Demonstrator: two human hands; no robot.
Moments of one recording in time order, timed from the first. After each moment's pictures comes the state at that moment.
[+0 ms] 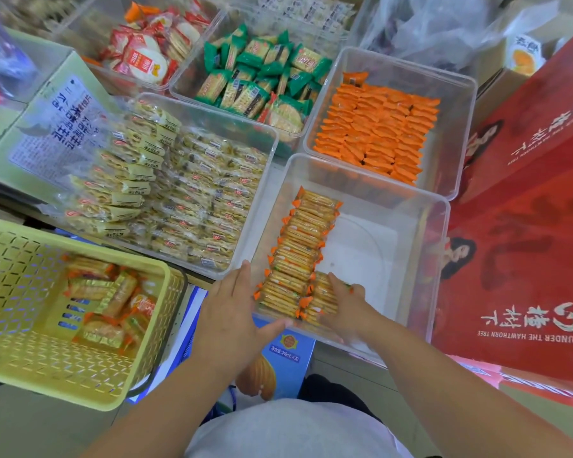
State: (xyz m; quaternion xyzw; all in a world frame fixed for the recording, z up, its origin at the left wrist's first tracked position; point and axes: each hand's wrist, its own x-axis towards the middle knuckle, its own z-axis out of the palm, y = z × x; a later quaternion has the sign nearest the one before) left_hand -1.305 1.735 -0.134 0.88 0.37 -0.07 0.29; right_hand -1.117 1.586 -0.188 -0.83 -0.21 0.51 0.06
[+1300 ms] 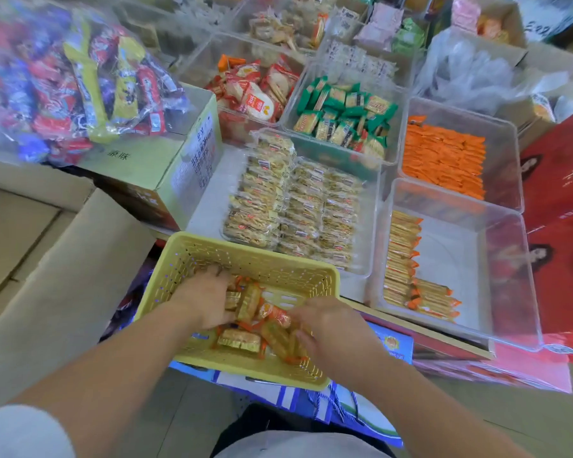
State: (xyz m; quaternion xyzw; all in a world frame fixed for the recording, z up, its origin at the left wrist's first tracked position) left_hand -1.467 2.015 -0.158 0.91 0.23 -0.31 0.13; right_hand -1.364 1.775 -0.065 -0.81 -0.51 0.25 0.10
